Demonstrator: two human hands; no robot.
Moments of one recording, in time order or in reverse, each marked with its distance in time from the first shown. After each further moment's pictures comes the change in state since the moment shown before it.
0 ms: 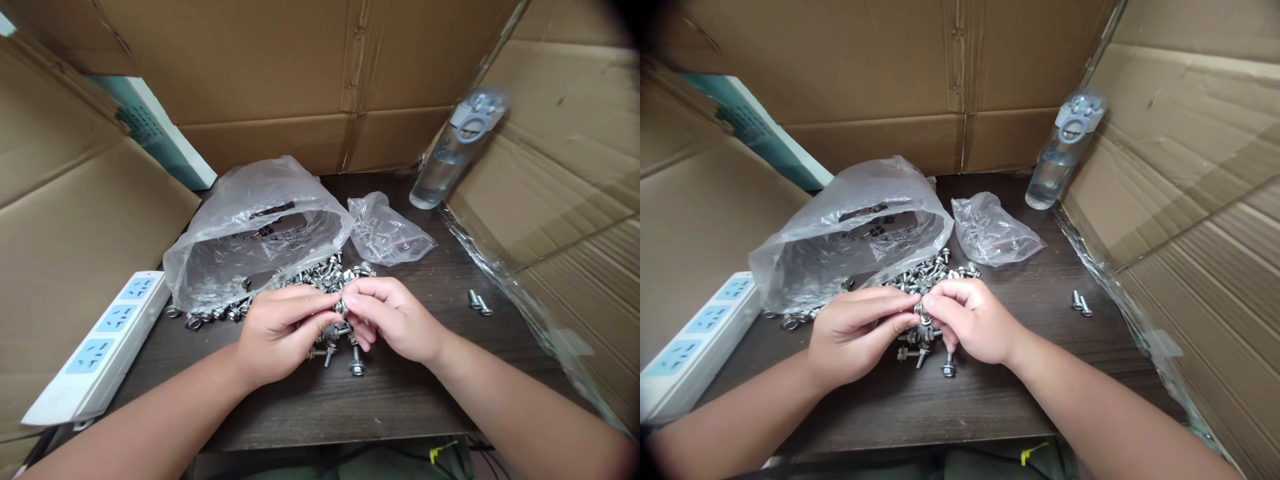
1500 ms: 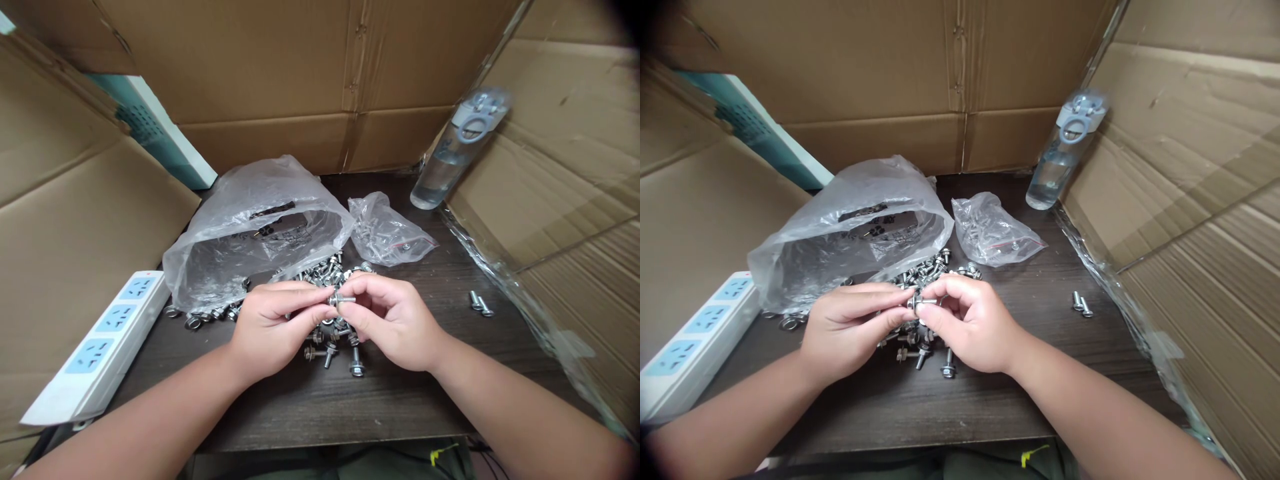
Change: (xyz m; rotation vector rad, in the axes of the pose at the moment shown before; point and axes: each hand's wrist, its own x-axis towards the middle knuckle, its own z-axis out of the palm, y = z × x) left_hand 0.005 0.000 -0.003 -0.102 0.049 -0.131; right_hand -0.002 0.000 0.006 -0.205 0.168 -0.223
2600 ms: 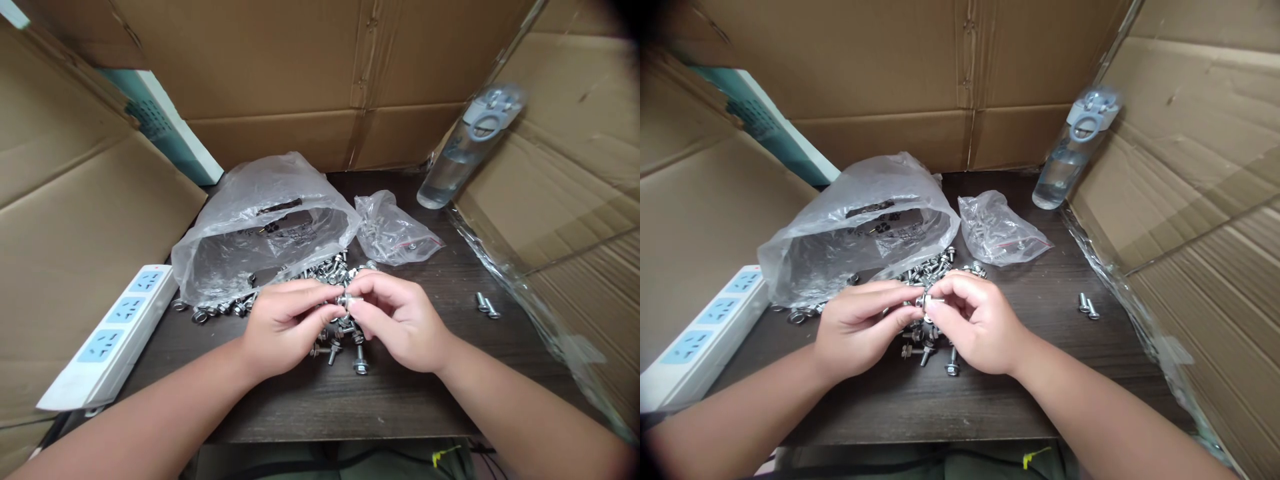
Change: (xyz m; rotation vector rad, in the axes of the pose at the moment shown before) left_hand -0.004 -0.001 0.002 0.097 -0.029 0.088; right_hand 0.000 -0.003 -0.003 -0.104 -0.014 -0.087
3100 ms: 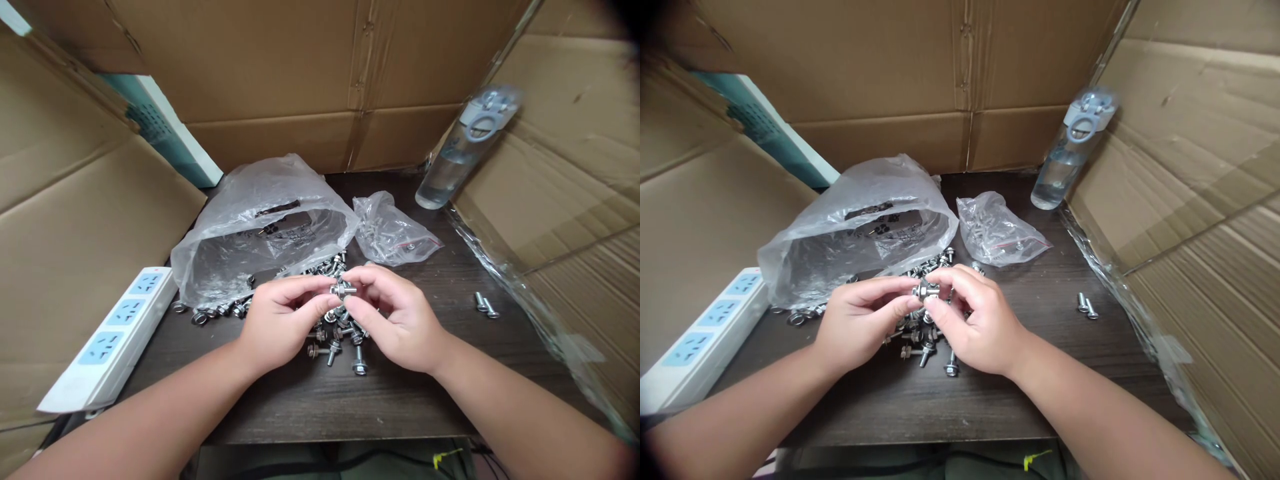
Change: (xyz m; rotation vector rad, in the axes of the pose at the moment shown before) left_hand 0.001 0.002 0.004 -0.128 0.073 -0.417; right_hand -0.003 0.008 0.001 -0.181 0.080 -0.099
